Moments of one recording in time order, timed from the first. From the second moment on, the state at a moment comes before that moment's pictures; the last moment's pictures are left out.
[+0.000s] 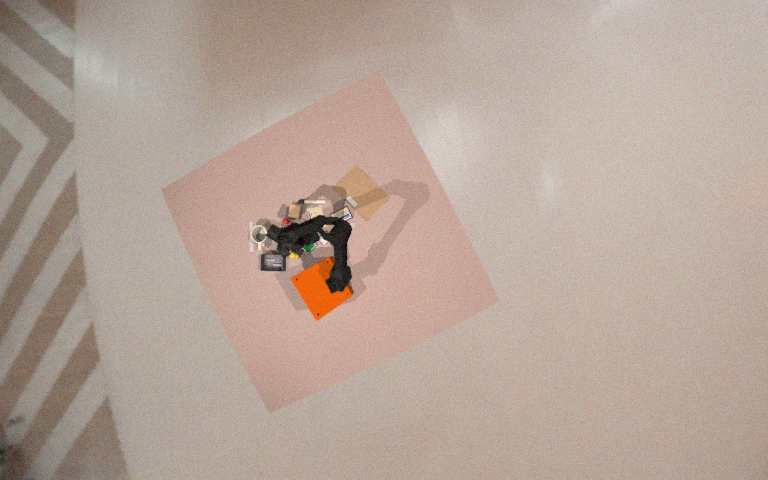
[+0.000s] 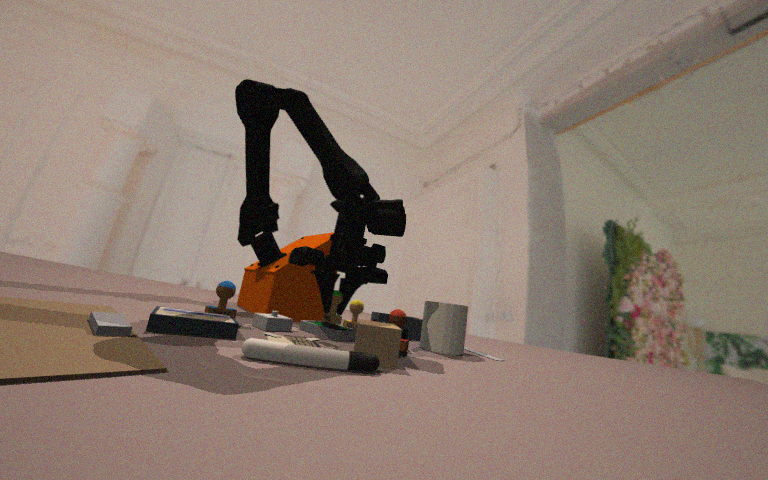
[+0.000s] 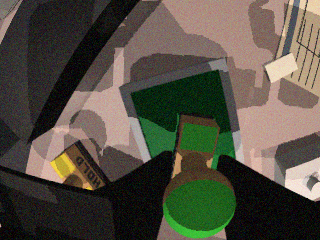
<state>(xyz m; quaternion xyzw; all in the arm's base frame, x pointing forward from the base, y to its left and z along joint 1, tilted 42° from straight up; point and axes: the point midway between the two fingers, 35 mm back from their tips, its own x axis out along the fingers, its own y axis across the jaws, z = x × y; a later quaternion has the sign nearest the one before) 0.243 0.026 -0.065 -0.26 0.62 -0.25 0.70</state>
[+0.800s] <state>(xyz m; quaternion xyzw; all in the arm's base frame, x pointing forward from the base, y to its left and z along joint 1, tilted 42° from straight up) 0.242 0.028 -0.062 -0.27 0.62 -0.25 0.69</state>
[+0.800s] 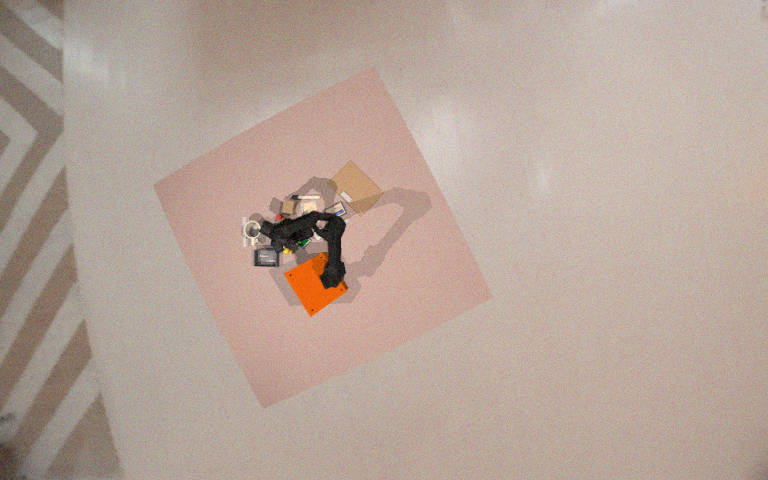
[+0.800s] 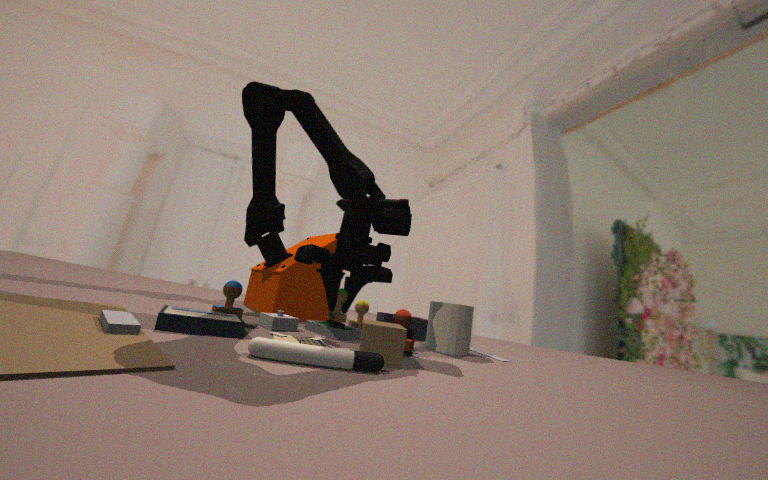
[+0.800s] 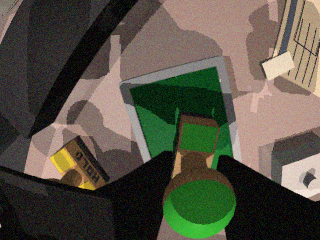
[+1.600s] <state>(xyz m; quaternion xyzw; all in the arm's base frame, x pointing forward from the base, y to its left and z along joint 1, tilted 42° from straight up) 0.239 0.045 -0.043 -0.27 0.62 -0.25 0.69</state>
